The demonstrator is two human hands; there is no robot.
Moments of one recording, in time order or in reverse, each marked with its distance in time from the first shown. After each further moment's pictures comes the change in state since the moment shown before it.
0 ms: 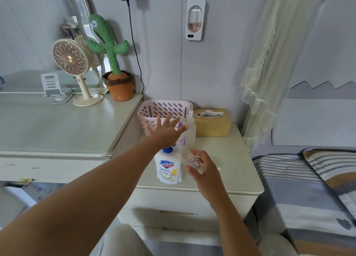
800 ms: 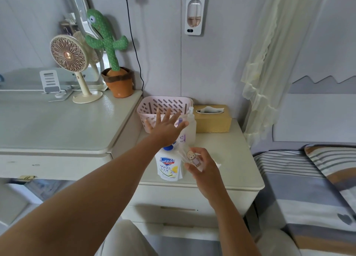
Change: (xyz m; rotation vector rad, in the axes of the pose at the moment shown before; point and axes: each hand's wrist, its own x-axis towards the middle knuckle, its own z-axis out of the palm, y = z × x) left_hand 0.007 -0.004 0.009 0.000 0.080 0.021; right_hand -0.003 0.001 0.001 0.029 0.000 0.009
